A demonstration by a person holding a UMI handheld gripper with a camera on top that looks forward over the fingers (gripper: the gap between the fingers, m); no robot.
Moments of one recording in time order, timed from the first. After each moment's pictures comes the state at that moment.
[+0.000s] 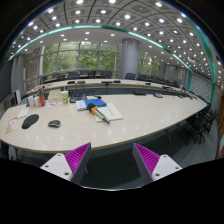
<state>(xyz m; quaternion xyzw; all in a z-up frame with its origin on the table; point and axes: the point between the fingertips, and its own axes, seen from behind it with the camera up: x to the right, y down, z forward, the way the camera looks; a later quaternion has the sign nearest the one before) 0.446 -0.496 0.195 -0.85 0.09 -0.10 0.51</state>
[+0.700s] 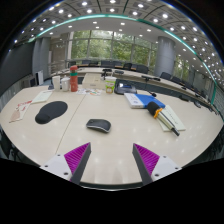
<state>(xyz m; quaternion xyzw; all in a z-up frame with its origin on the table) 0.176 -0.265 0.082 -0.88 -0.05 -0.03 0.47</state>
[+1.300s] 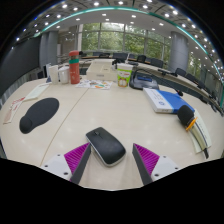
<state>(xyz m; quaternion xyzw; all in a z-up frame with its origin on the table) 0.138 -0.084 -0.007 -0.89 -0.10 0.01 0.43</state>
